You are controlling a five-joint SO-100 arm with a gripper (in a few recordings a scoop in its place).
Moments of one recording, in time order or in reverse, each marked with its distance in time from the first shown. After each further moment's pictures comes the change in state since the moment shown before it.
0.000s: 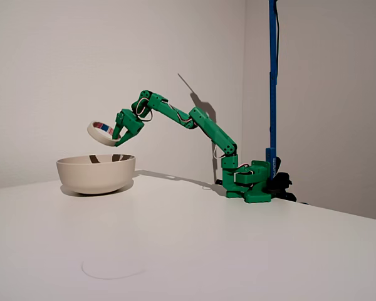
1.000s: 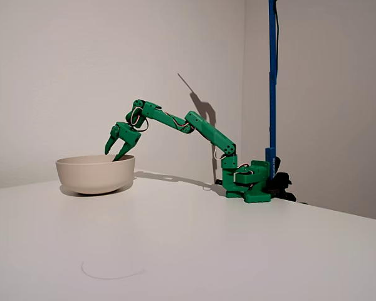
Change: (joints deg) arm -3.5 -4.6 0.1 3.3 2.5
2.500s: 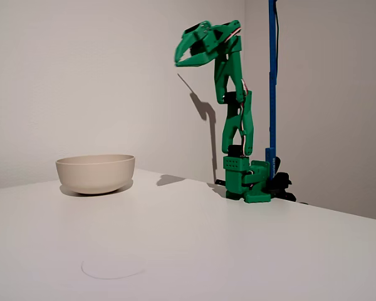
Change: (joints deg) arm -63.1 56.9 5.0 24.5 4.3
